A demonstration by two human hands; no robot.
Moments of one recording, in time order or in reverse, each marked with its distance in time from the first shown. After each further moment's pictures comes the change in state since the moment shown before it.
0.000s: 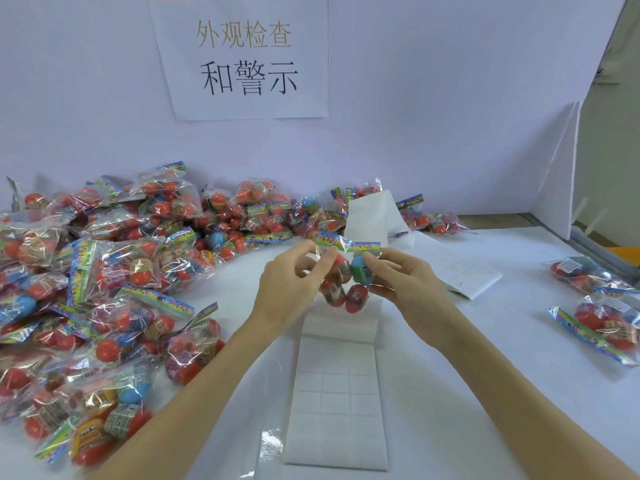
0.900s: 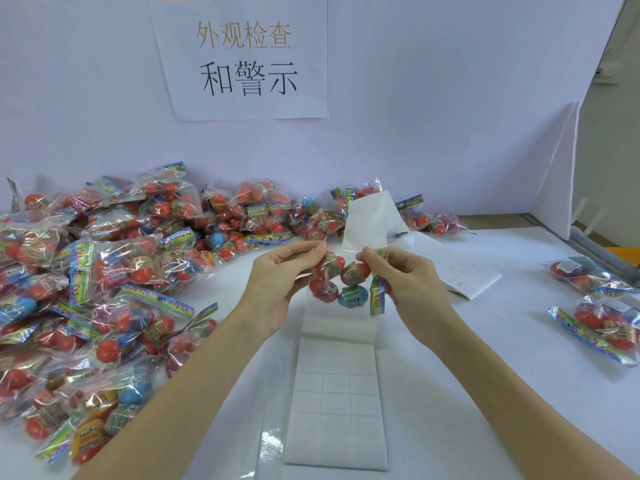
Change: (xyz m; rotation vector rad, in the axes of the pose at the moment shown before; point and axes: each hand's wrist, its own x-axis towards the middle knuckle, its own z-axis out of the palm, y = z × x) left_hand 0.006 0.007 -0.010 -0.682 -0.006 -0.316; right_hand 0.000 -0.003 0.008 -0.019 0.104 -0.040
